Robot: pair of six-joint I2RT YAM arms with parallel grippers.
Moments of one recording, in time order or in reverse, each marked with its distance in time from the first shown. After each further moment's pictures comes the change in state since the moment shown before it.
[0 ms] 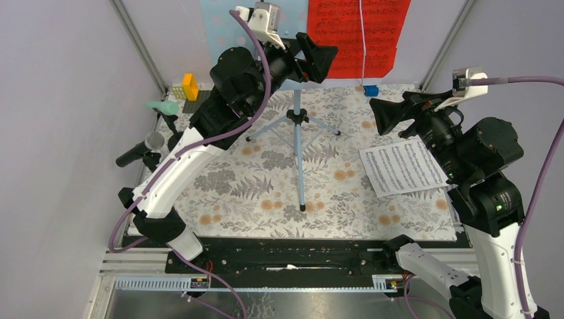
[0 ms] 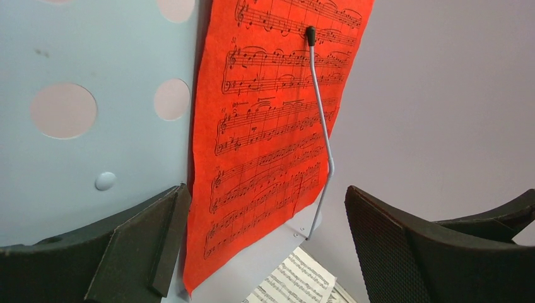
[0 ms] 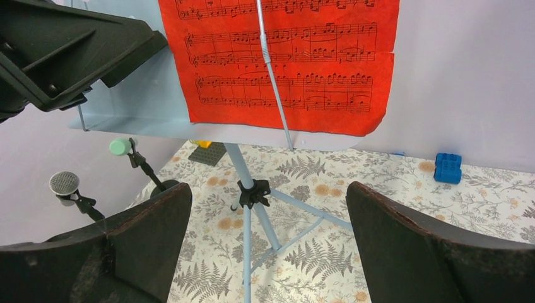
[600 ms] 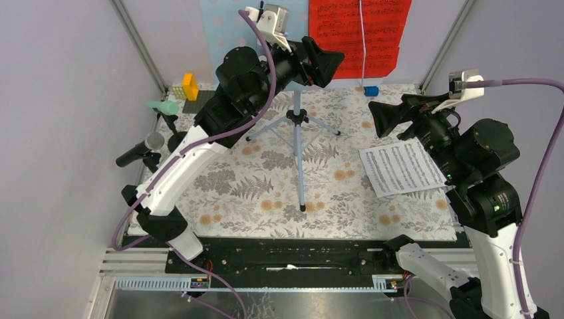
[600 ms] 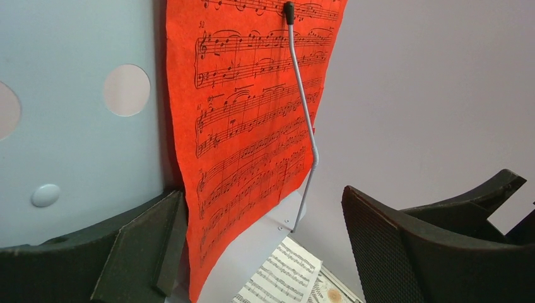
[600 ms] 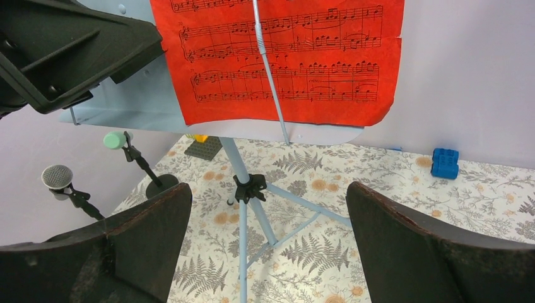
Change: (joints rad) left arm 0.004 0.021 -0.004 0.006 0.099 -0.026; right arm 0.000 -0.016 -0.032 0.000 0.000 -0.014
